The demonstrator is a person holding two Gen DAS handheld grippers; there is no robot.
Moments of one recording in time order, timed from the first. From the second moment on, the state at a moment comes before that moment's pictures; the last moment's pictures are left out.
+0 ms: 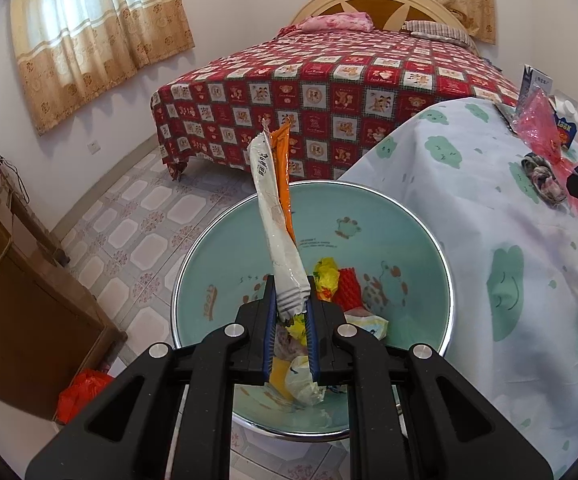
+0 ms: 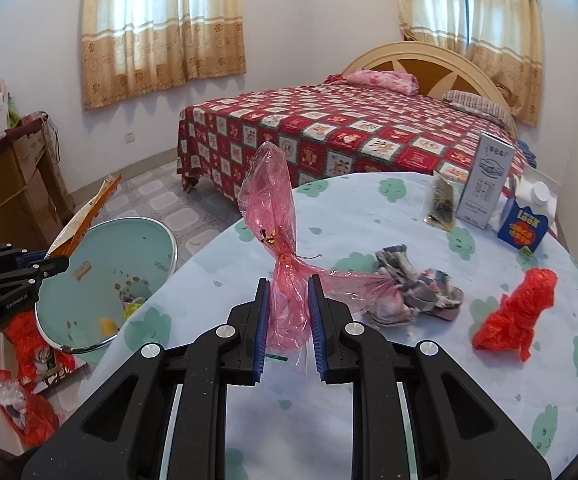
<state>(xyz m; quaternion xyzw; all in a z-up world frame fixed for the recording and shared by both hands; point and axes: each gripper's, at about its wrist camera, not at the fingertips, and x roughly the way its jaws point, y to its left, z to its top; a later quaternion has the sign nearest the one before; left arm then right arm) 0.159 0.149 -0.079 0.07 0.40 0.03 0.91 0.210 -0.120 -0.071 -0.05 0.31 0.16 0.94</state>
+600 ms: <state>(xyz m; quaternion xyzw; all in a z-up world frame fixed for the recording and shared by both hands) 0.157 0.168 -0.074 0.08 0.39 0.05 0.91 0.220 -0.073 -0.071 -0.07 0.31 0.20 0.93</state>
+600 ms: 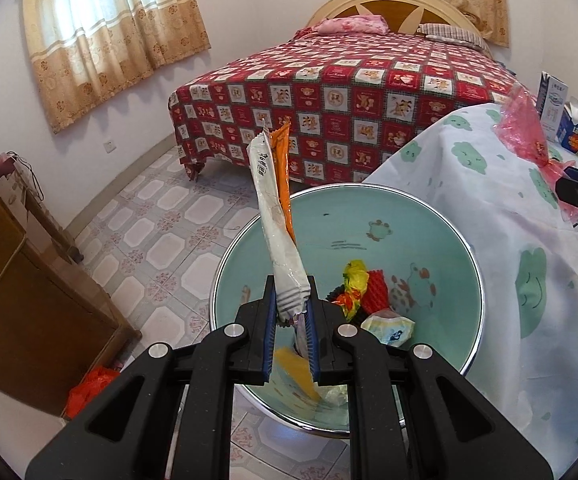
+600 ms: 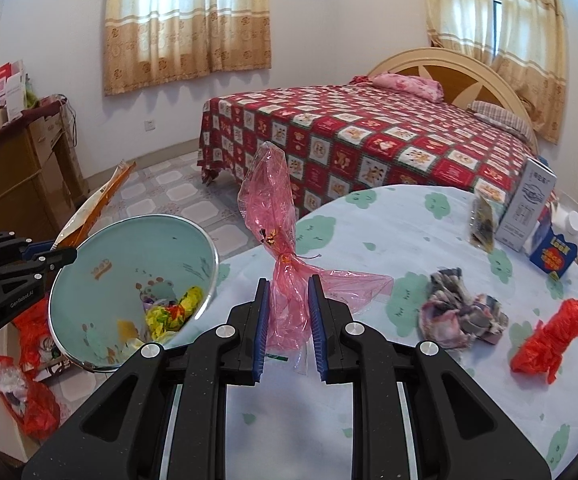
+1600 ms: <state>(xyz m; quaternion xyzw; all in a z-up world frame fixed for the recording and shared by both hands) 0.157 0.175 -0.071 0.08 0.40 0.07 0.91 0.224 -0.028 -0.070 -0.10 0.31 0.23 0.92</state>
